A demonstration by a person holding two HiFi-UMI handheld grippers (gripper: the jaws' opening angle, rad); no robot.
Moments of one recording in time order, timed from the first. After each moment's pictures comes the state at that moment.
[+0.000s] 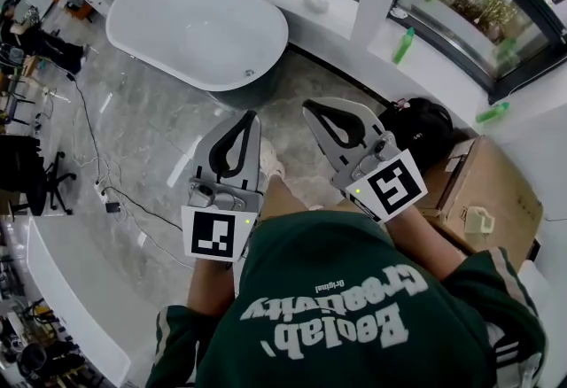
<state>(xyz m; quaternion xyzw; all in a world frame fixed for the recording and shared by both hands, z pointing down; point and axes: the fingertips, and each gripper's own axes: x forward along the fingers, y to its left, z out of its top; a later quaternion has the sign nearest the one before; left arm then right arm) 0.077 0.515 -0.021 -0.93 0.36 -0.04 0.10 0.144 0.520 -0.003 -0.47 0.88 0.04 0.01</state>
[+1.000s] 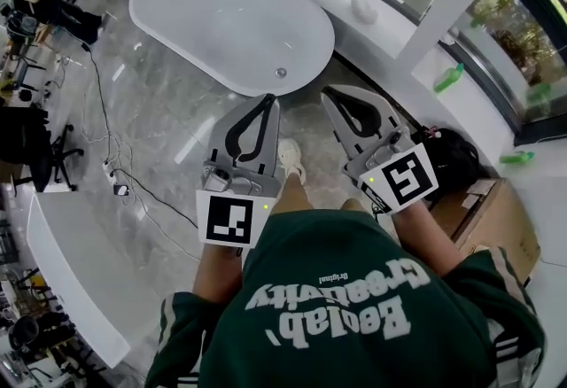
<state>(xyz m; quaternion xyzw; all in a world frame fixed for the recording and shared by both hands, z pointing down) 0.022 0.360 -0.009 -0.91 0.40 -0.07 0.10 0.090 0.358 0.010 -0.45 0.89 0.02 0.01</state>
